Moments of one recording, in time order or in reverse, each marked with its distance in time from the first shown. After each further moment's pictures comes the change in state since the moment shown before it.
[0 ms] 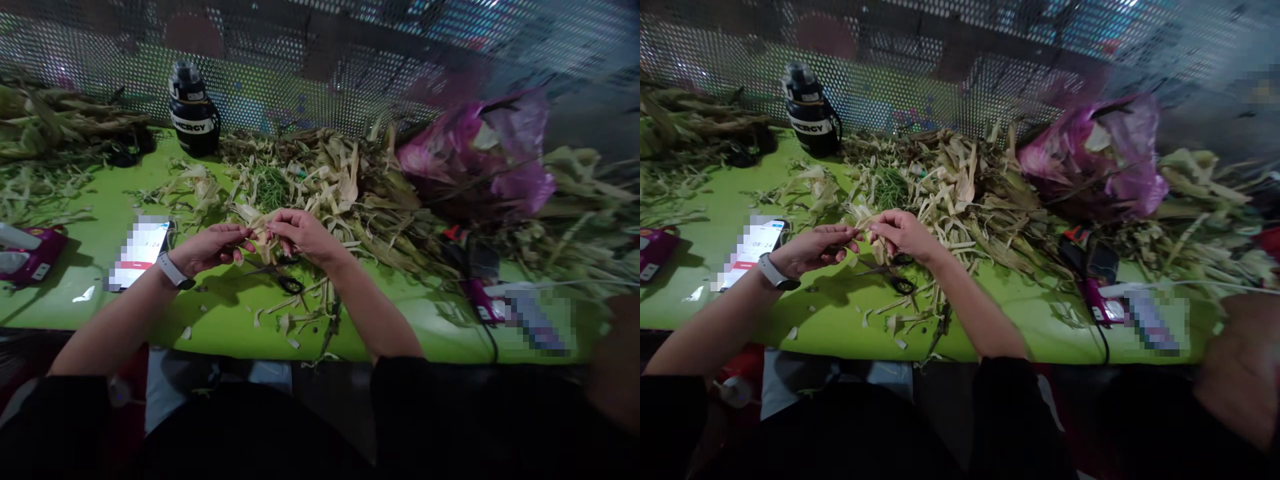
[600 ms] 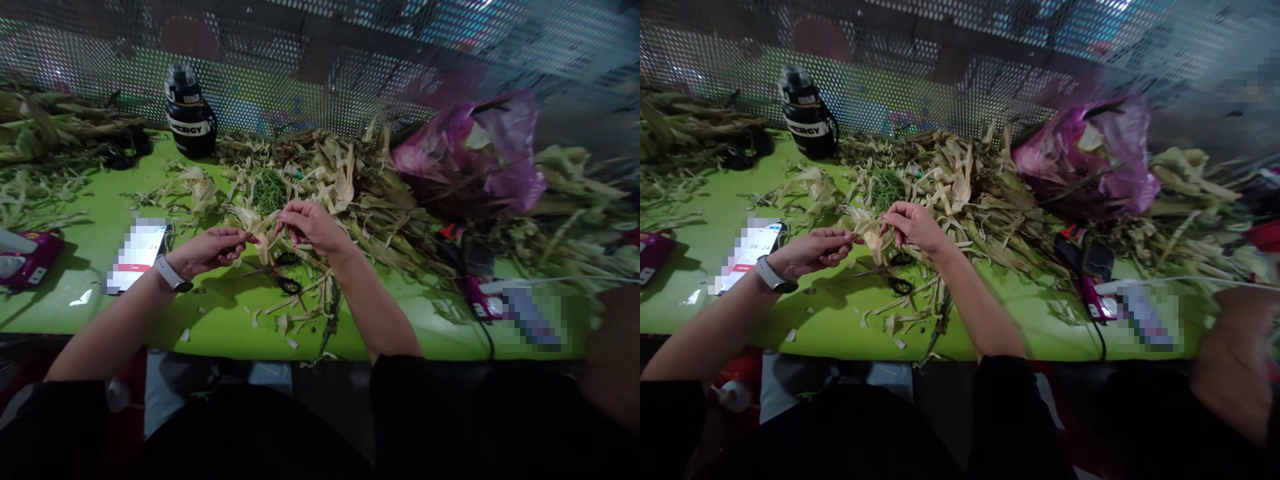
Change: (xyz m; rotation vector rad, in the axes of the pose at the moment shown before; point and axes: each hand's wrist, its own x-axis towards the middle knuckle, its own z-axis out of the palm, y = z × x) left_hand 0.001 -0.003 -0.001 -0.034 -0.074 0.035; right_hand 0.003 -0.005 -0.018 0.040 0.145 0.025
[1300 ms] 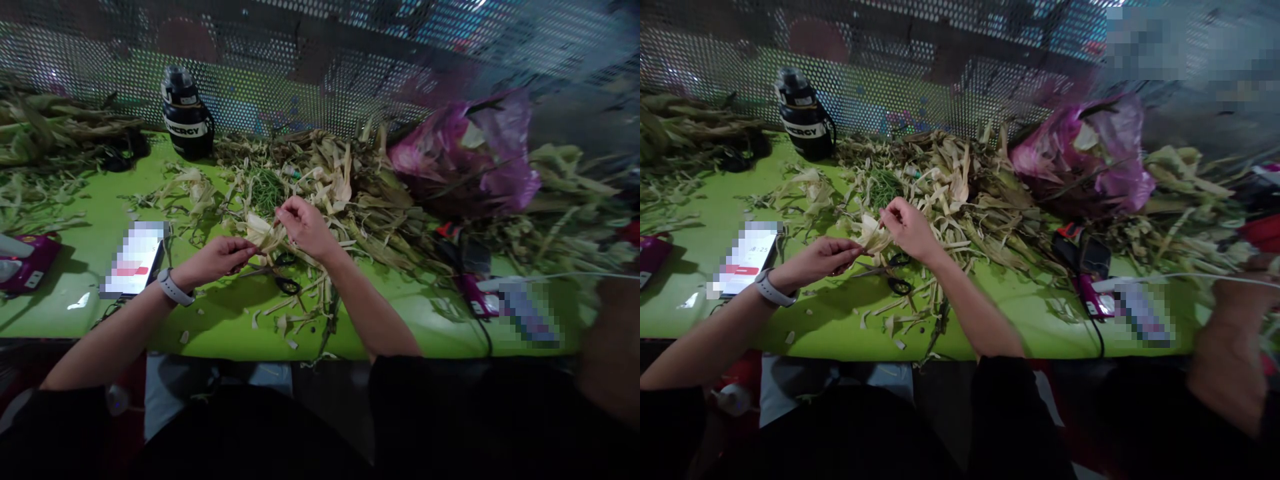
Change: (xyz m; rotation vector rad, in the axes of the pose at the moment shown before) left_hand -0.011 -0.006 0.020 0.782 -0.020 0.253; right_hand -0.002 0.011 0.008 -0.192 0.145 -0.231
